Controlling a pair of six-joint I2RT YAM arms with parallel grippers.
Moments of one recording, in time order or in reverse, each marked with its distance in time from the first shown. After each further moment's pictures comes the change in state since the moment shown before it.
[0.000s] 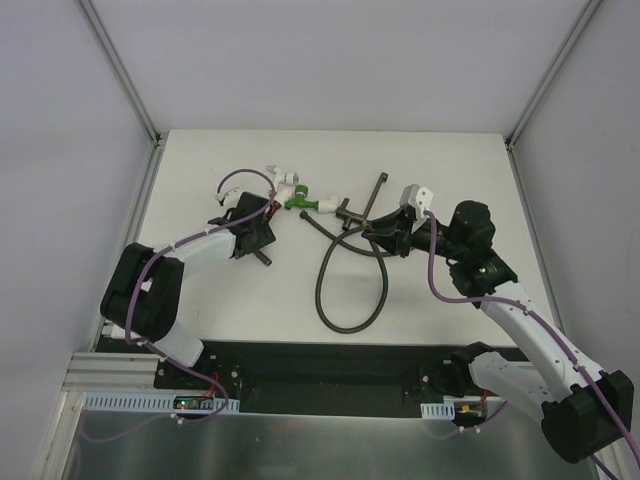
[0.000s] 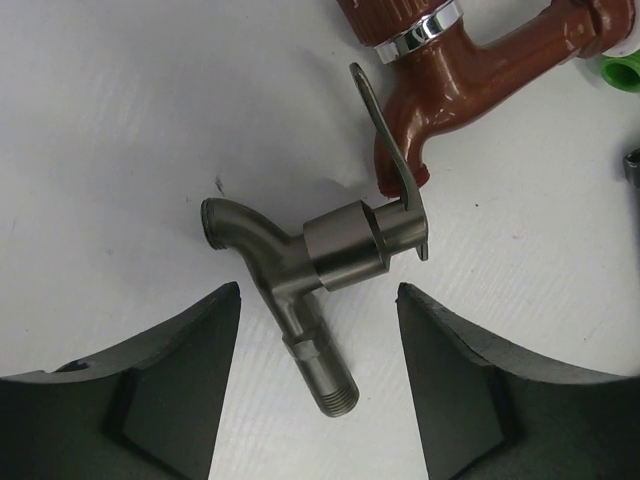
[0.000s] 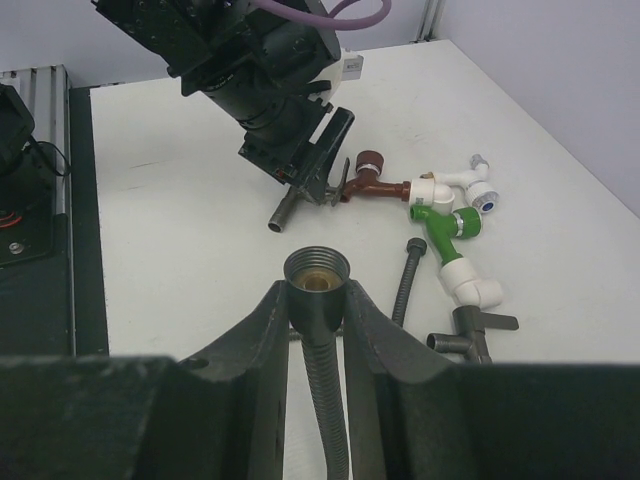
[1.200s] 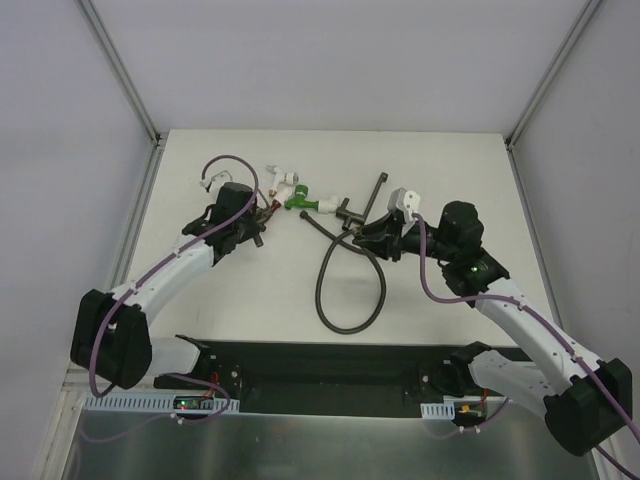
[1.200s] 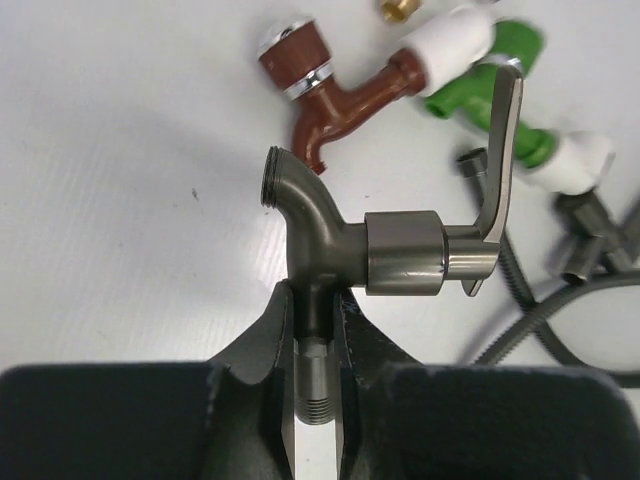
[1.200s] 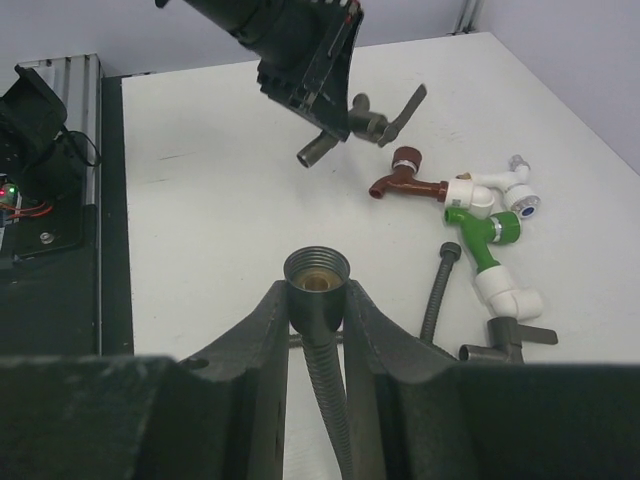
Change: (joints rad) left arm 0.000 -0.208 0.031 -0.073 0.026 0.022; right arm 0.061 0.033 0.002 0.002 0.007 0.000
